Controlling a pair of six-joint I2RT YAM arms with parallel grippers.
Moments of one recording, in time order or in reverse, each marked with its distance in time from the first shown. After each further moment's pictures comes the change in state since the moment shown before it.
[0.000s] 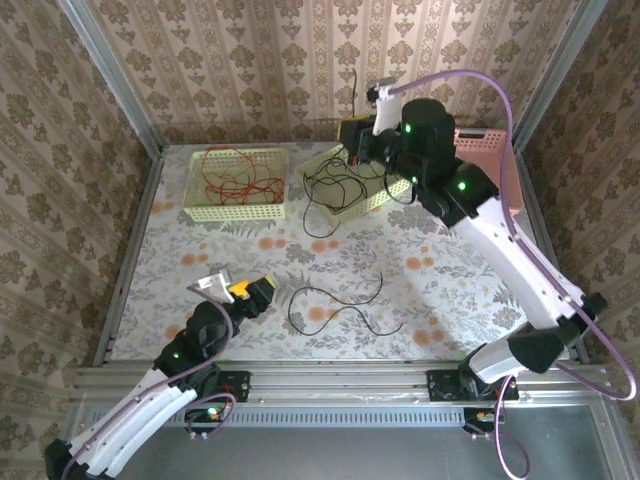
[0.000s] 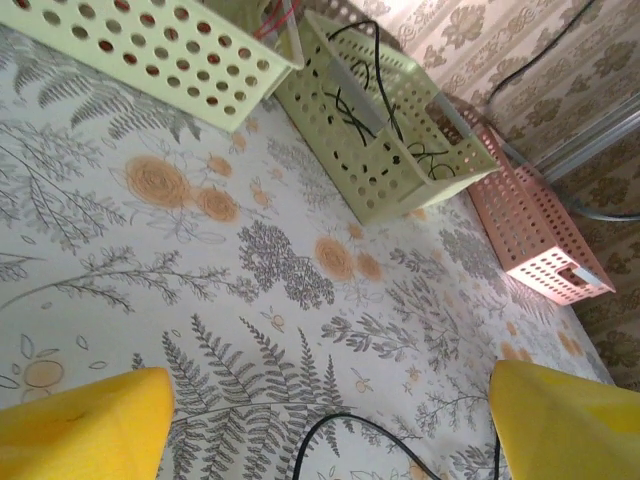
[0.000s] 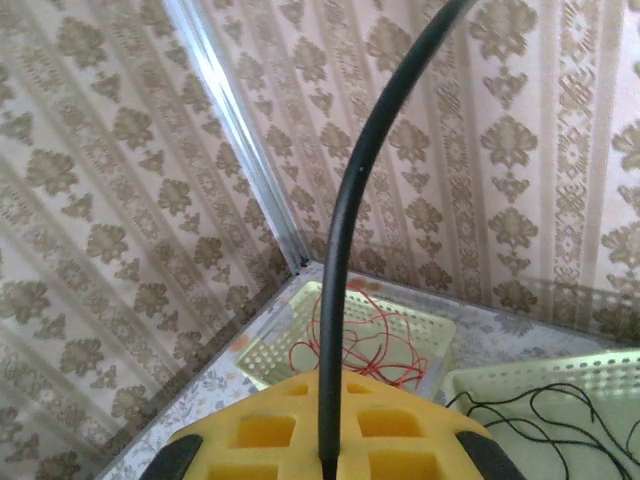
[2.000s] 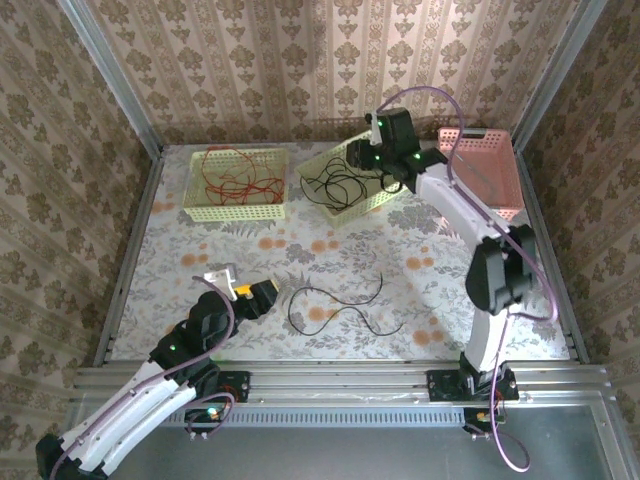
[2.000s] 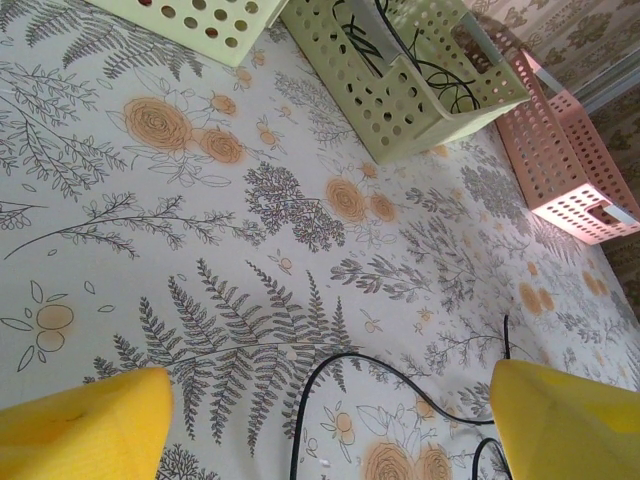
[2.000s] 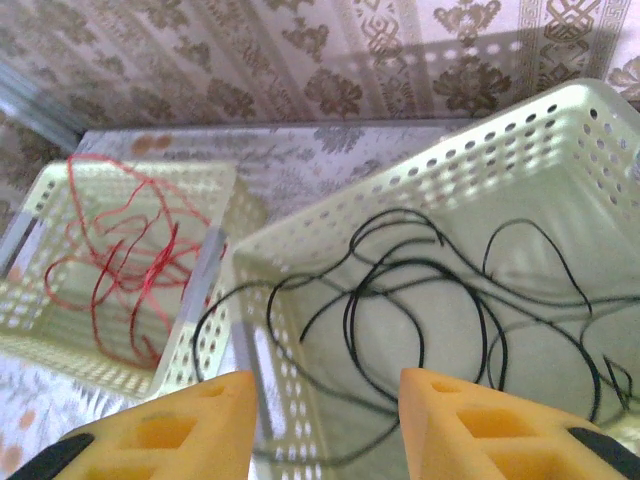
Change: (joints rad) left arm 0.000 0.158 0.127 -0.127 0.080 -0.001; right arm -0.179 0.332 -0.089 -0.019 -0.019 0.033
